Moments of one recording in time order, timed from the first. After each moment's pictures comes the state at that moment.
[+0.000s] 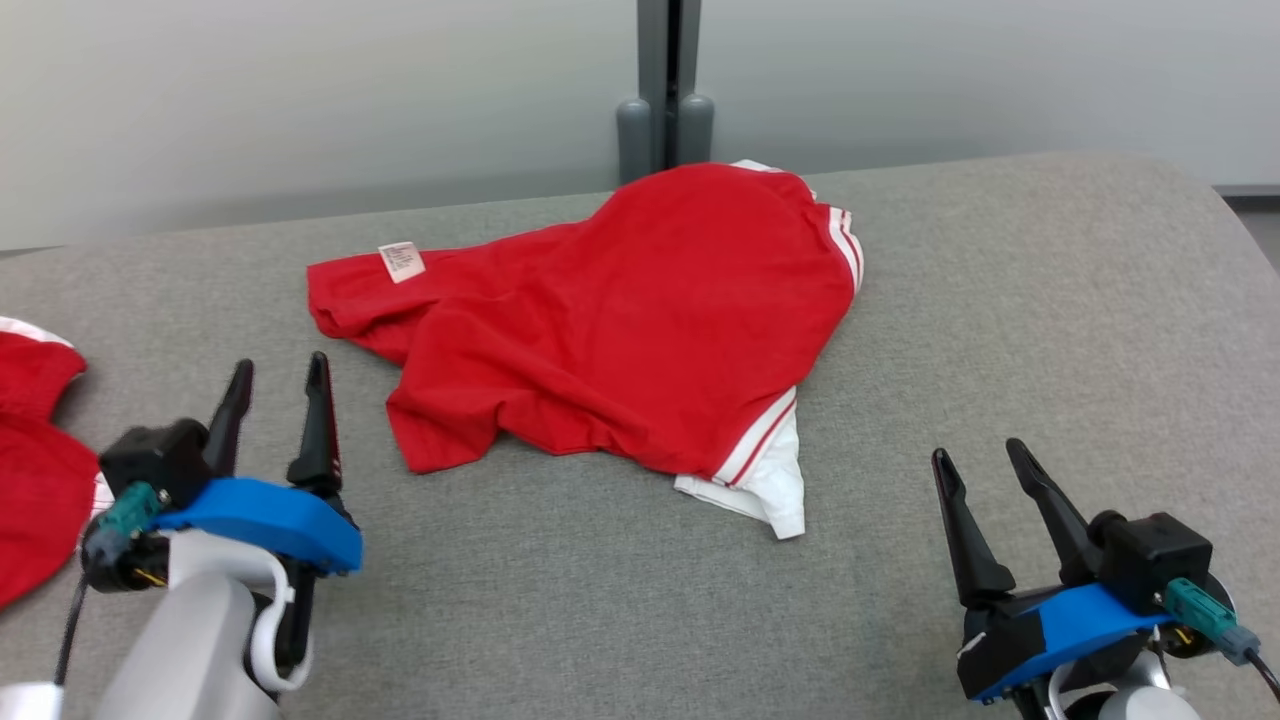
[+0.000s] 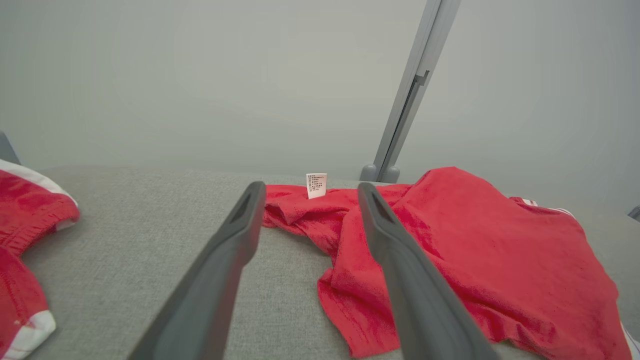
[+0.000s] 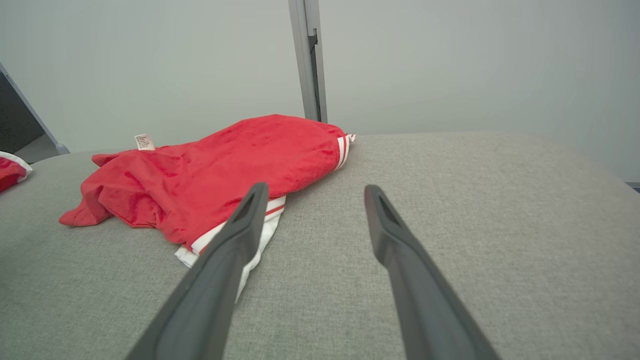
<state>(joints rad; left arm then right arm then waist) -0.42 0.32 -0.34 0.60 -0.63 -0.03 -0.26 -0.07 -0.05 0.03 0.09 0.16 0.13 -0.06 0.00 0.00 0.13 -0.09</state>
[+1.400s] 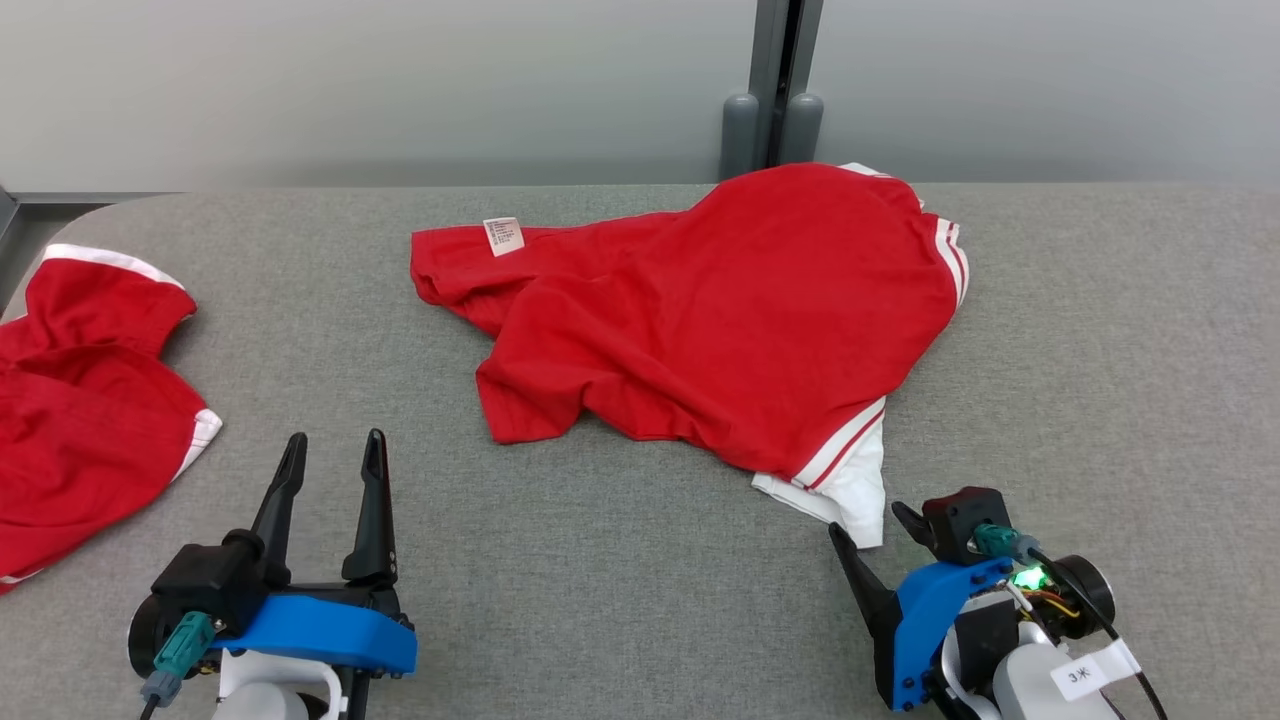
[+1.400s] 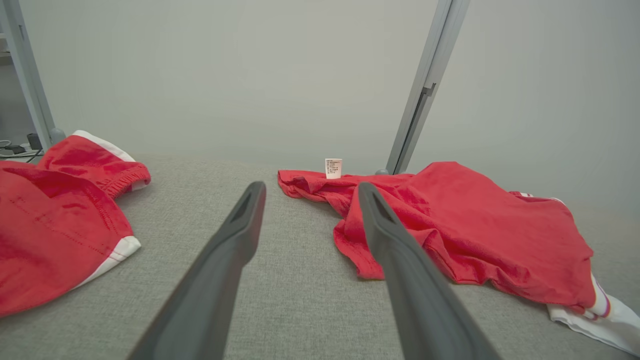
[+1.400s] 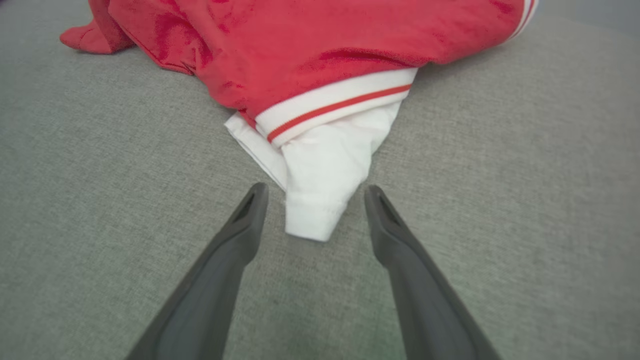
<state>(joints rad) -0.11 0.18 -0.17 0.26 -0.38 -0.06 -0.26 -0.22 -0.05 0.15 0.43 0.06 0.13 0.12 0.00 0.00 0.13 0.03</state>
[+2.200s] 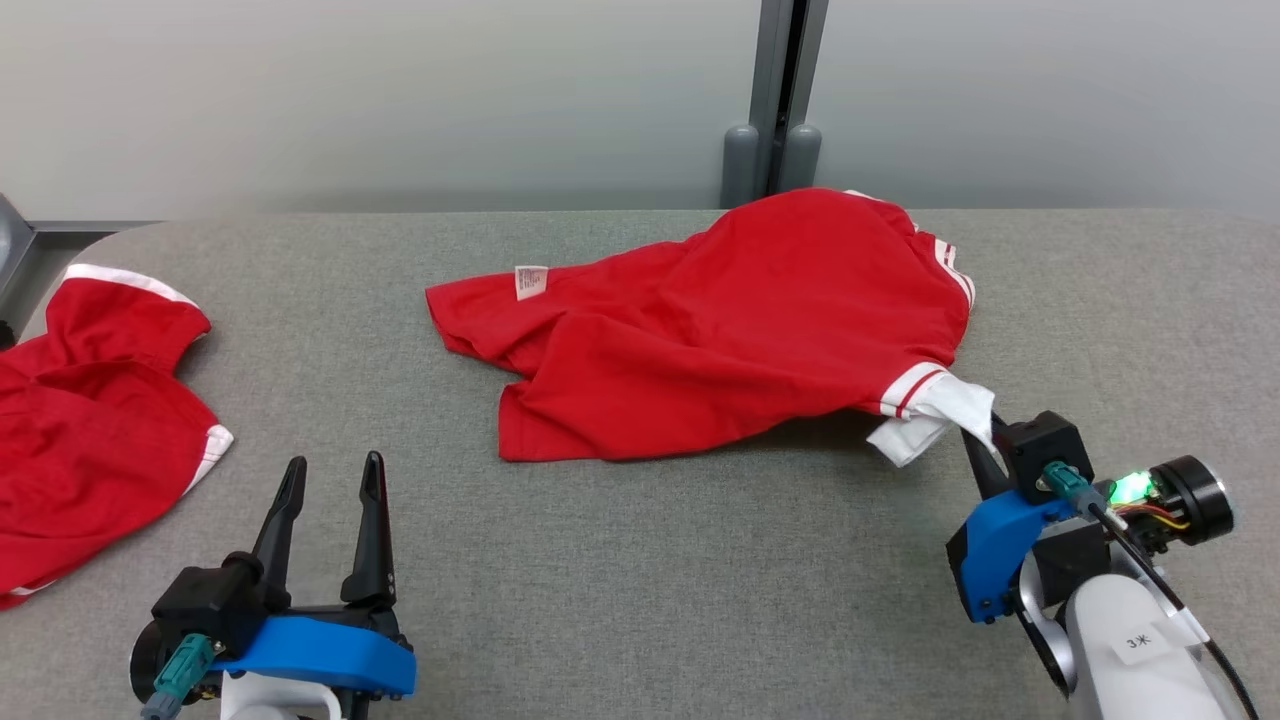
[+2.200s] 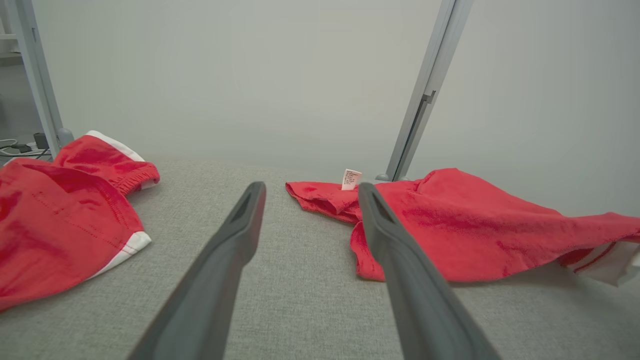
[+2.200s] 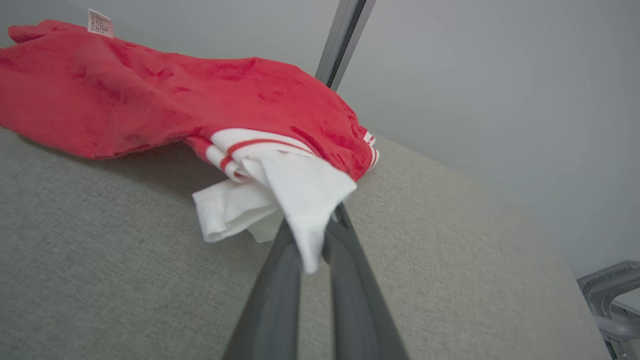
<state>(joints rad) -0.09 0.16 -0.13 0.27 -0.36 -0.09 -0.26 -0.33 -0.08 0.01 0.44 -0.24 0.13 0.04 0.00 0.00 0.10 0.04</state>
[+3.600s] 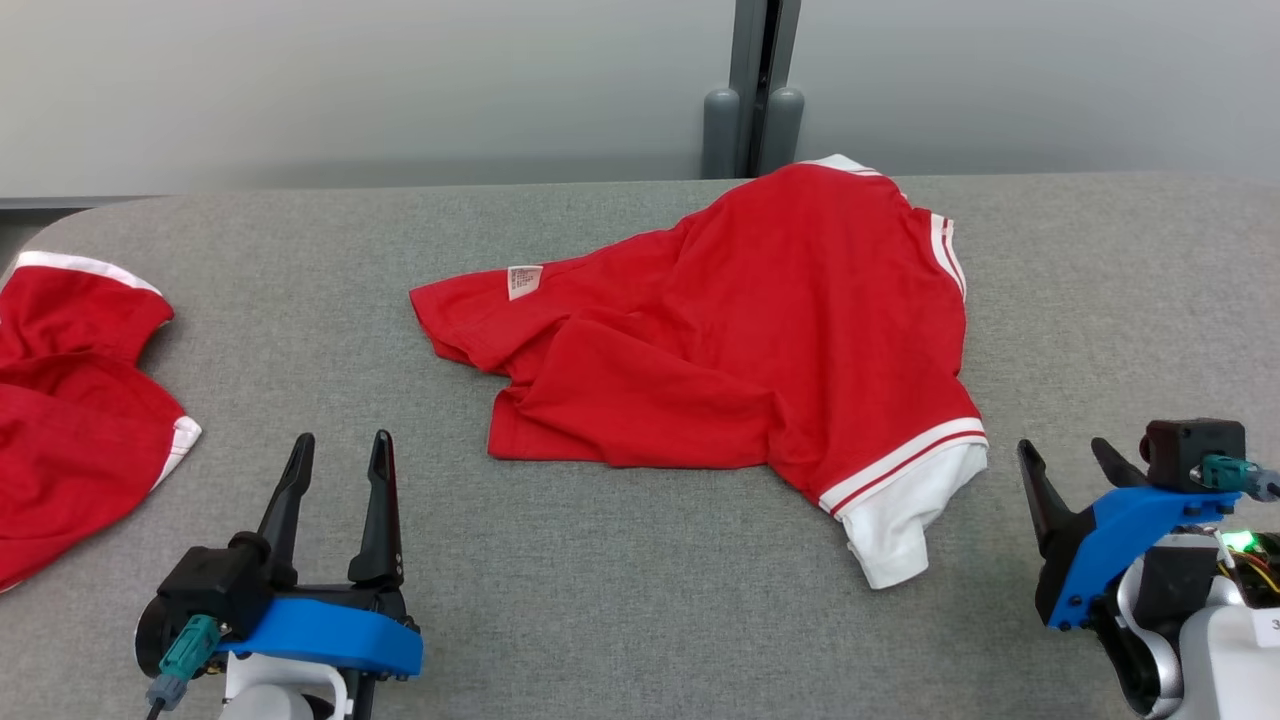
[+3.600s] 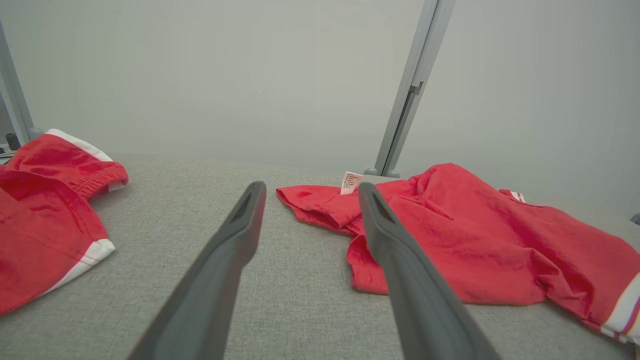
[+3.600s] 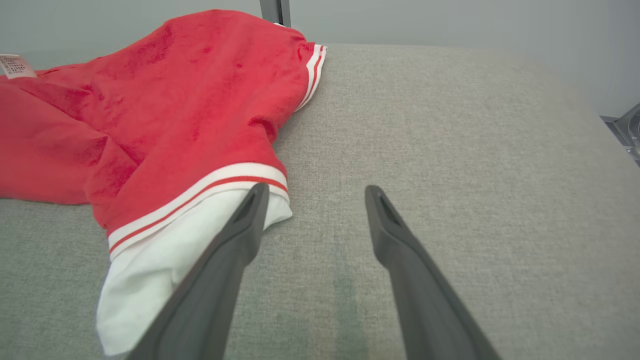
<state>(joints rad) -0.11 0.14 -0.12 0.27 -0.34 -0.11 -0.26 -0.18 -0.08 -0.16 0.15 0.07 0.13 0.35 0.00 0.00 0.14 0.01</state>
